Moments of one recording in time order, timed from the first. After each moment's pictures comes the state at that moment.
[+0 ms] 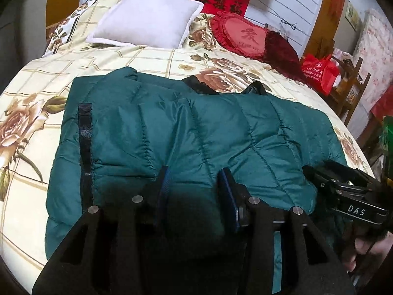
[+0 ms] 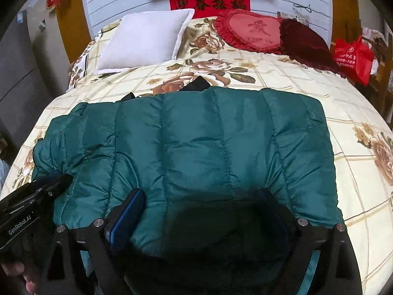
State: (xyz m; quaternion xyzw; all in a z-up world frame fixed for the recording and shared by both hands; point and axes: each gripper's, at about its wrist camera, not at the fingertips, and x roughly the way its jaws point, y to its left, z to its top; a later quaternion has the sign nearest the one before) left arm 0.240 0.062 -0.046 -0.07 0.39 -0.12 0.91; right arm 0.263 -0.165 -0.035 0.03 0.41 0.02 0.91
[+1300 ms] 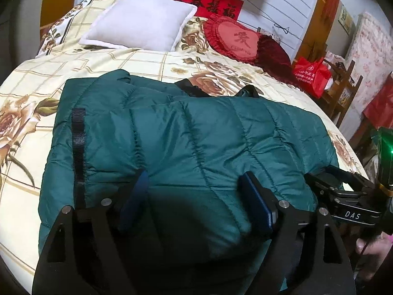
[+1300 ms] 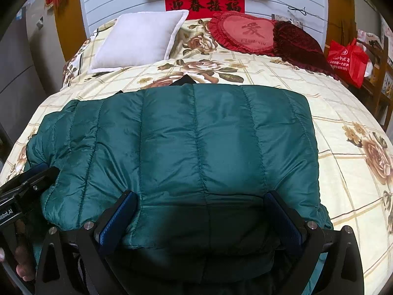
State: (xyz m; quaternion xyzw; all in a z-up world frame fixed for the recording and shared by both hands) left arm 0.244 0.062 -0.051 -0.08 0.38 -0.15 0.91; right arm 0.256 -0.180 -0.039 0.02 0.40 0.00 0.92
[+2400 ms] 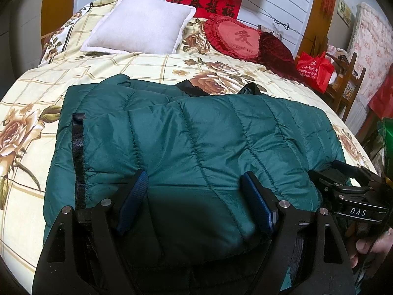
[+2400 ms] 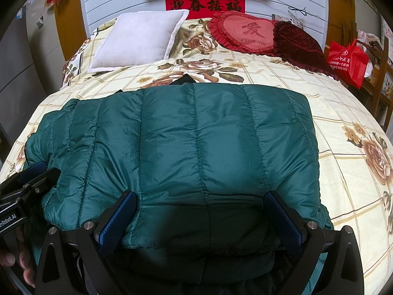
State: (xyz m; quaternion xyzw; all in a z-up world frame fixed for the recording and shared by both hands) left arm 0.241 0.058 -0.051 -0.05 0.38 -0.13 0.92; right arm 0.257 -0.179 -0.040 0.02 0.40 0.00 0.92
